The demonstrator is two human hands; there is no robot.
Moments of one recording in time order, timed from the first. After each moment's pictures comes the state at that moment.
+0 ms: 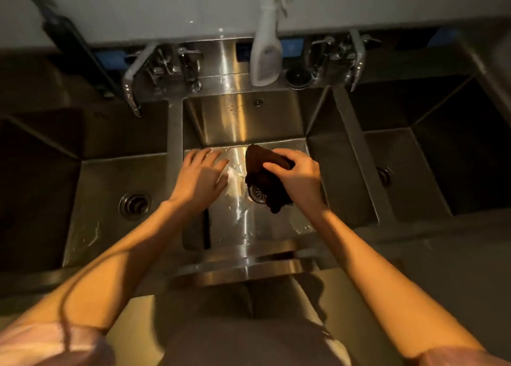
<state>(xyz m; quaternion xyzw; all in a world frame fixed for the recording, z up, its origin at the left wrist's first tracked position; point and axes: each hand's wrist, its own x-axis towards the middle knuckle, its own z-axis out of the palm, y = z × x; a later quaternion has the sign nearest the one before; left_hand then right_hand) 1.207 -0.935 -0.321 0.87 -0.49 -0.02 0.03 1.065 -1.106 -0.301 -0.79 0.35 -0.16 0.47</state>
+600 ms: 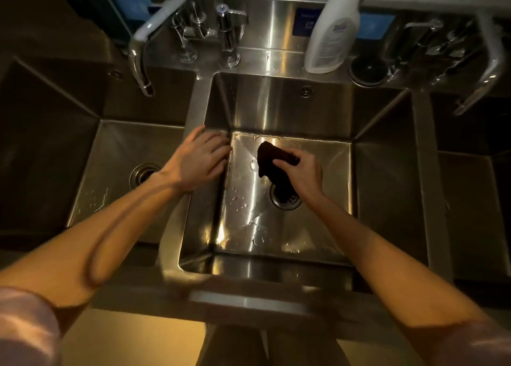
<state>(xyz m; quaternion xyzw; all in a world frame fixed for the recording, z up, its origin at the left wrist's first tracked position) 1.305 -0.932 -0.381 0.84 -0.54 -0.04 -0.03 1.173 -1.150 -0.434 -0.81 0.33 -0.05 0.48</state>
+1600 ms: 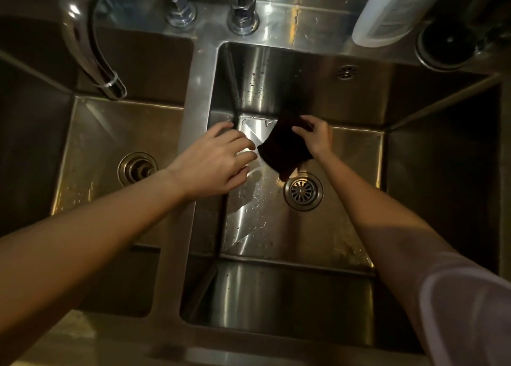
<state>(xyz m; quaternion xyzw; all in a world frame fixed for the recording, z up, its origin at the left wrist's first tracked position) 1.343 -0.952 -0.423 0.78 -0.62 -0.06 0.02 1.292 -1.220 -0.603 -0.80 0.36 0.04 0.47</state>
